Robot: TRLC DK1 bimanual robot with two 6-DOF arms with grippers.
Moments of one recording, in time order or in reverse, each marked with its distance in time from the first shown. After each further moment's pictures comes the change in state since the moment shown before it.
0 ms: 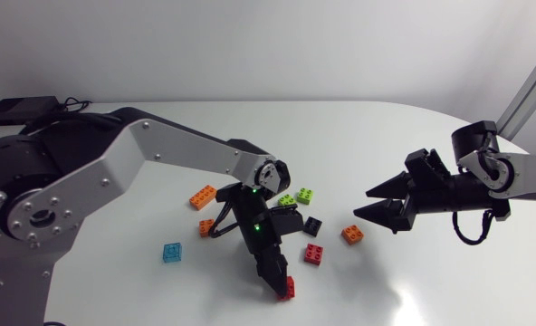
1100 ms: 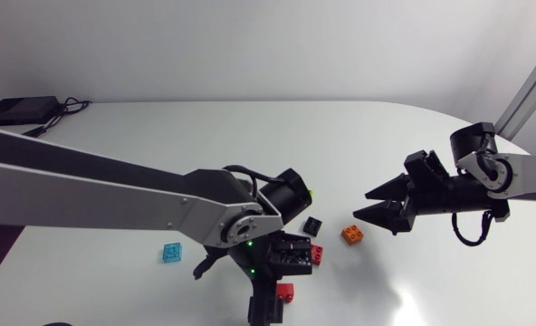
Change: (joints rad) left arm -0.209 -0.397 -0.414 0.513 -0.484 0.000; right arm 0.000 0.008 0.000 -0.010 -0.008 0.000
